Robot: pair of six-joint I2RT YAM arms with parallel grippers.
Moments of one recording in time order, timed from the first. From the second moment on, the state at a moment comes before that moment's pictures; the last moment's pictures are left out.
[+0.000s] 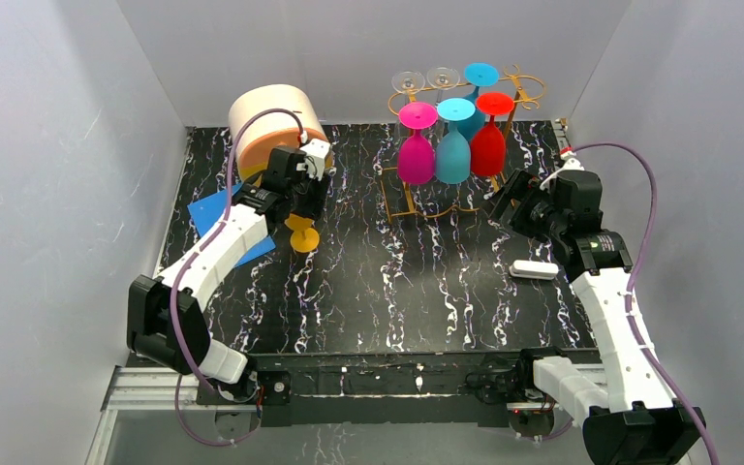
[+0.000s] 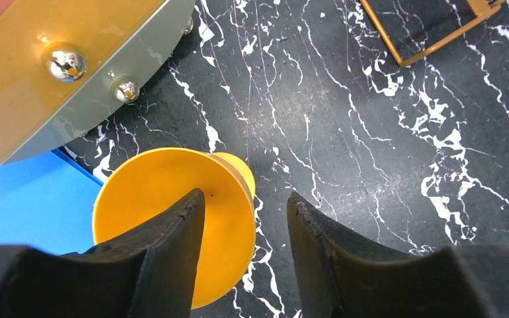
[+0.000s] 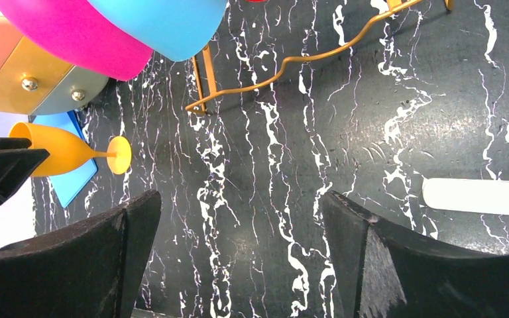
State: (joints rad) left arm -0.41 1.45 1.20 -0.50 -0.04 0.05; right arm 0.12 0.94 1.03 -0.65 -0.18 0.54
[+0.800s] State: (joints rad) left arm -0.41 0.94 1.05 -0.53 -0.05 -0.17; right arm 0.12 0.99 1.11 -0.54 -0.05 0.61
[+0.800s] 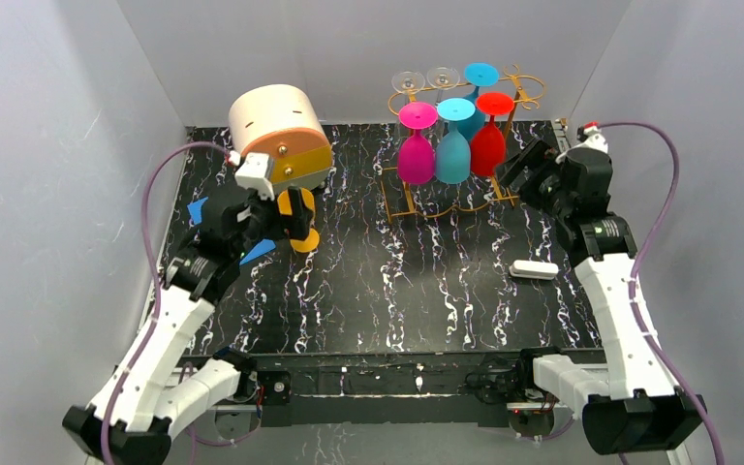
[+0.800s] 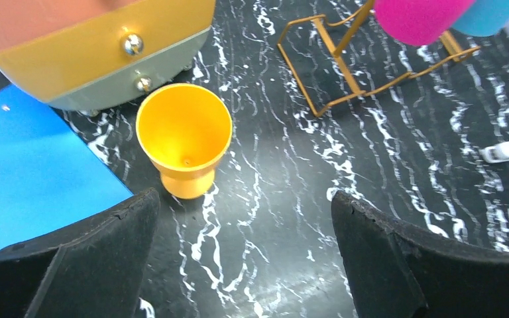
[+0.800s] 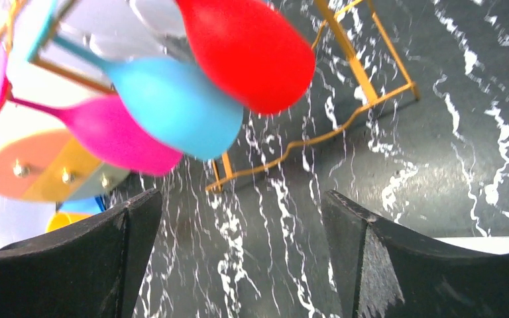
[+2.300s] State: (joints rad) left arm -0.41 0.73 0.92 -0.53 0.12 -0.32; right arm 0.07 1.42 1.47 -0.29 -0.04 0.91
